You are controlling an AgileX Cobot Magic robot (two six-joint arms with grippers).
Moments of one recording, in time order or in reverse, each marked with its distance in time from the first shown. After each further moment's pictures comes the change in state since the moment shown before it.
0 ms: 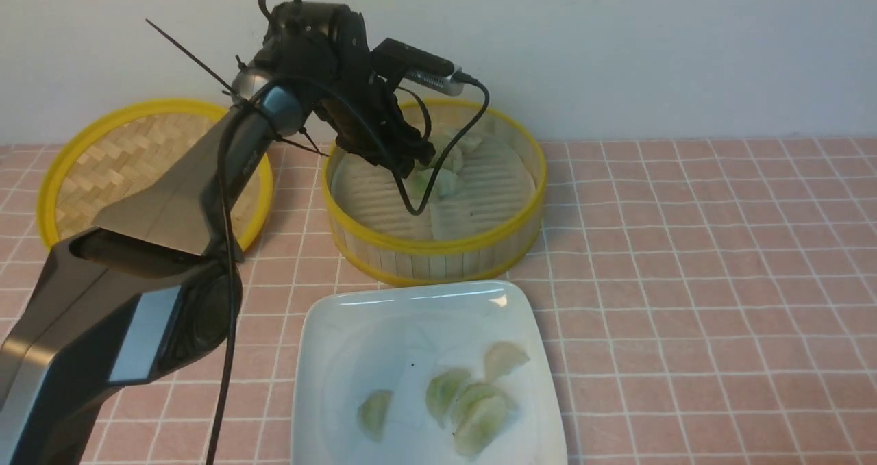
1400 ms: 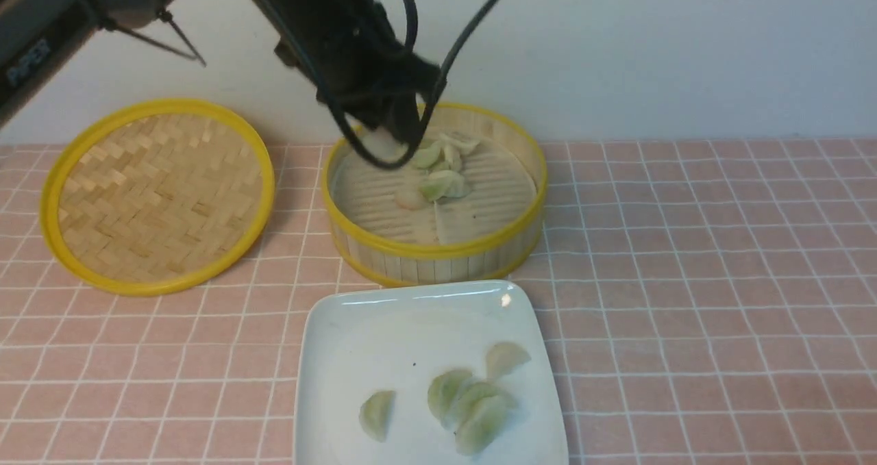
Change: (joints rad) right arm 0.000 0.000 0.000 0.001 0.000 0.000; left arm -0.091 -0.719 0.742 -0.177 0.115 -0.068
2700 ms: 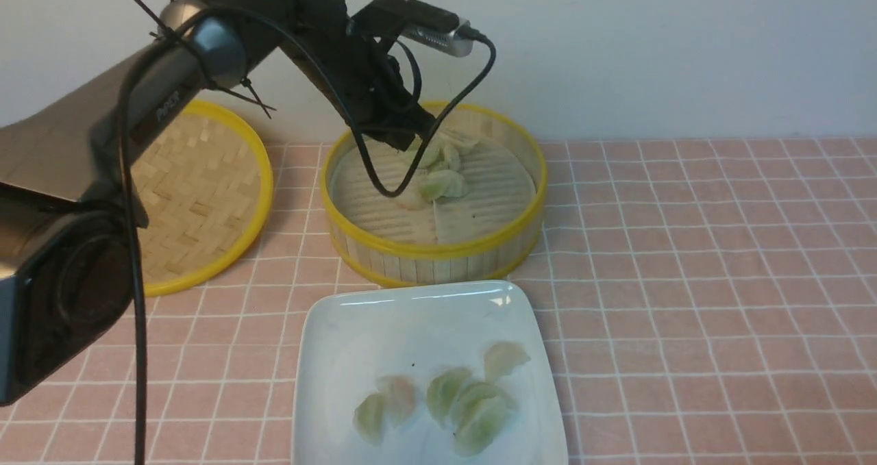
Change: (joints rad) right arm 0.000 0.000 0.000 0.000 0.000 0.000; left arm 0.086 0.362 -0.280 0.001 -0.240 0.279
